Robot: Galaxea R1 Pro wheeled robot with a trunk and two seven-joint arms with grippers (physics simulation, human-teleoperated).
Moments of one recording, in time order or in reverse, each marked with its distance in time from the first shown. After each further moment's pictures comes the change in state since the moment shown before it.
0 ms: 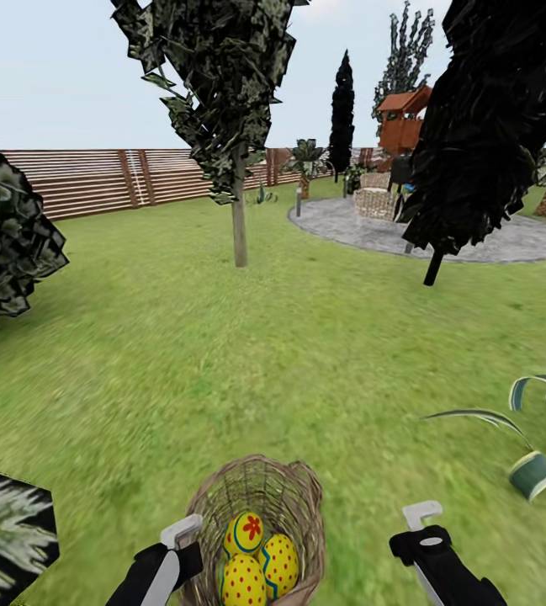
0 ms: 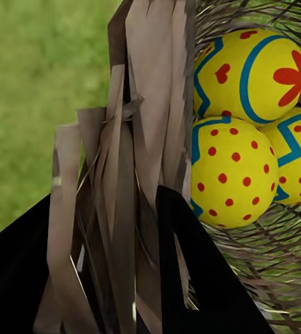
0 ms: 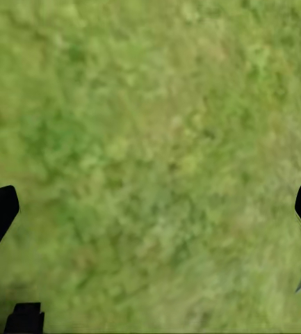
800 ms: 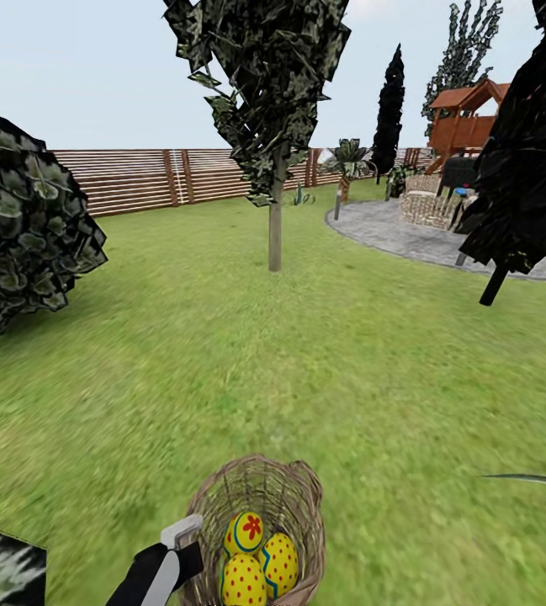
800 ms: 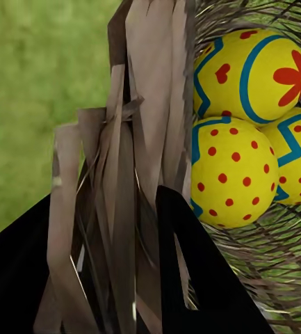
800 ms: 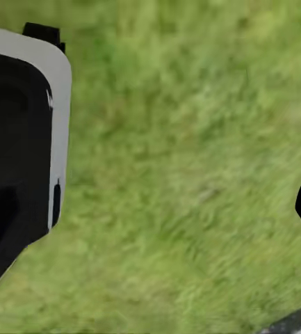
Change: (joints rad) left arm 0.000 0.000 0.000 0.001 0.001 -0.002 -0.001; right arm 0.128 0.001 0.003 0.603 -0.006 -0.195 0.010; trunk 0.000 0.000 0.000
